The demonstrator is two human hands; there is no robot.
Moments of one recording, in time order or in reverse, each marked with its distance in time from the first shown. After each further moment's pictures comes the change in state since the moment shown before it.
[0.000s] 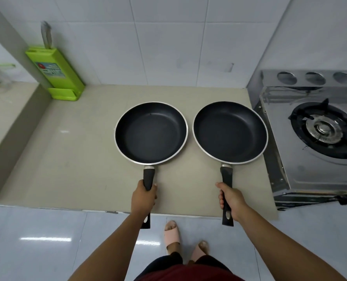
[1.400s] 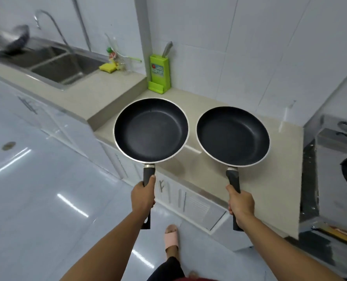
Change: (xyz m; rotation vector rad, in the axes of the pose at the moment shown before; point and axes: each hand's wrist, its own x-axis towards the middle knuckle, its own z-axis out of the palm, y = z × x) left_hand -0.191 -0.088 -0.072 -0.505 0.511 -0.142; right_hand -0.116 0.059 0.016 -0.392 -0.023 -0.526
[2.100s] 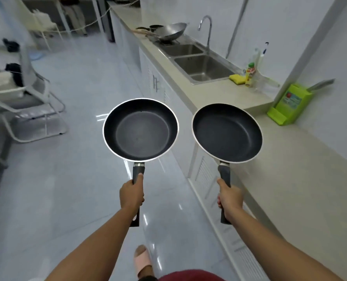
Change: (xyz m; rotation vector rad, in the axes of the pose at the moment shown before) left_hand 0.031 -0.094 -0.299 -0.247 0.617 -0.206; right_hand -0.168 -0.087 0.290 -0.195 -0.513 -0.265
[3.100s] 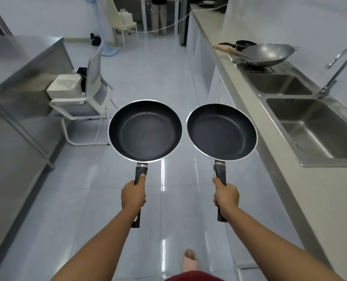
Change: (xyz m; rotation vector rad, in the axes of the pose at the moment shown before) left_hand 0.469 0.166 -0.061 -0.087 0.299 -0.151; right_hand 0.221 -0.291 0.491 -0.210 -0.337 -0.120
